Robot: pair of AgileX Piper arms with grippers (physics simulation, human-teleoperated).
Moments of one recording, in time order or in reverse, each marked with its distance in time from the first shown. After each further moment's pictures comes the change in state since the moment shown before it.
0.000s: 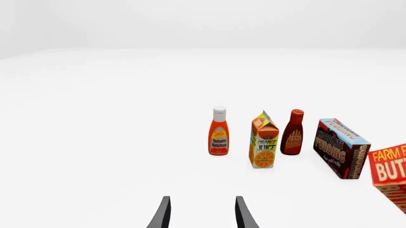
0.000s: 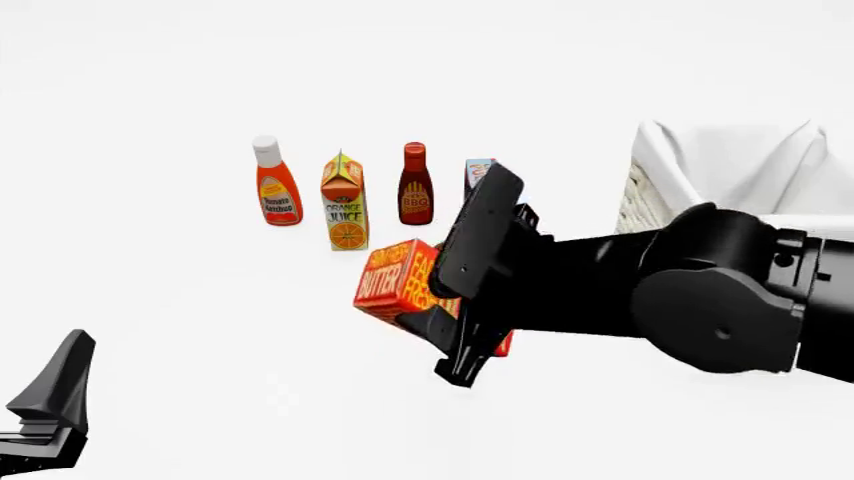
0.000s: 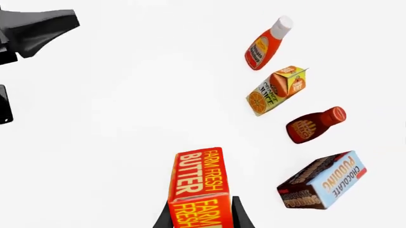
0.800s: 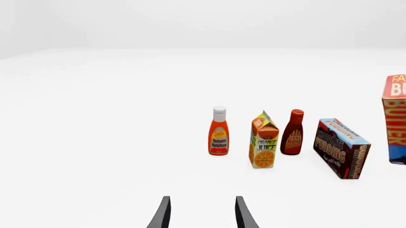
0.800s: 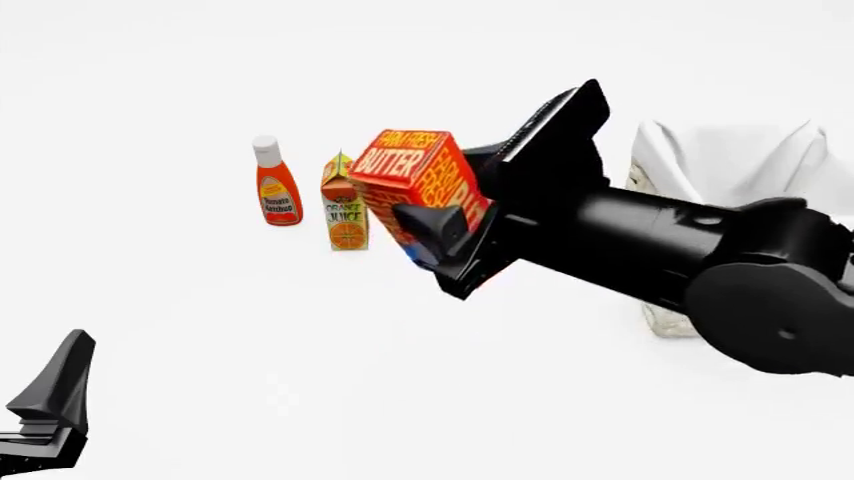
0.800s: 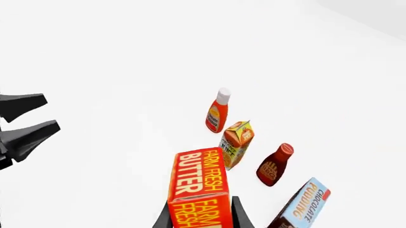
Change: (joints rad) left arm 0.000 0.000 0.000 0.000 0.000; right arm -0.061 -0.082 0.040 -0.348 0.169
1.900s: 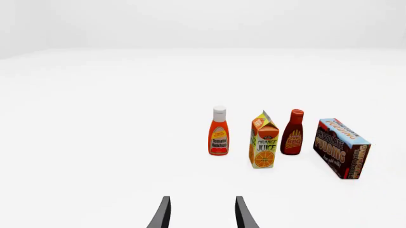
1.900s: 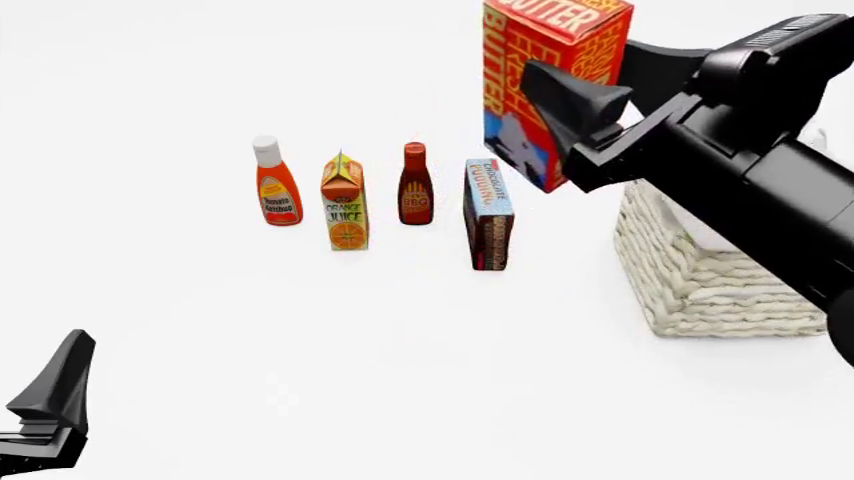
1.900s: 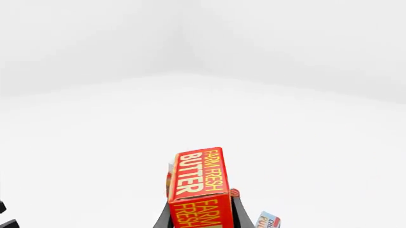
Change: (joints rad) left arm 0.000 0.000 0.000 0.000 0.000; right arm -0.203 -0.208 0.124 -0.325 0.178
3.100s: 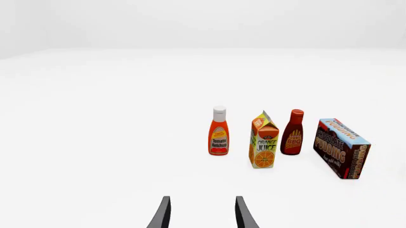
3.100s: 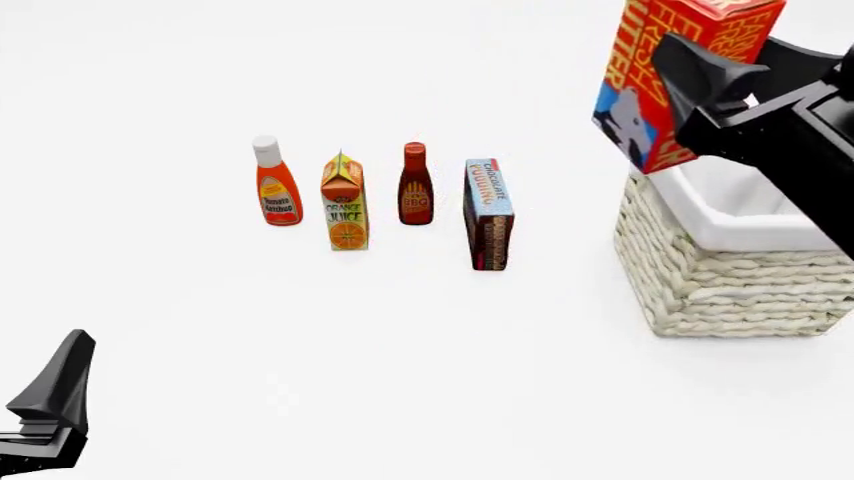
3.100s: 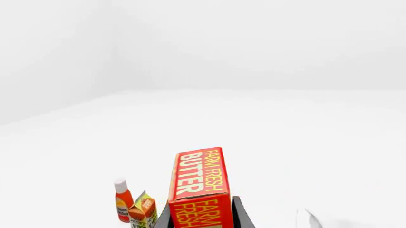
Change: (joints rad) left arm 0.000 0.000 0.000 0.000 0.000; right arm -0.275 -0.112 0.078 -0.017 0.109
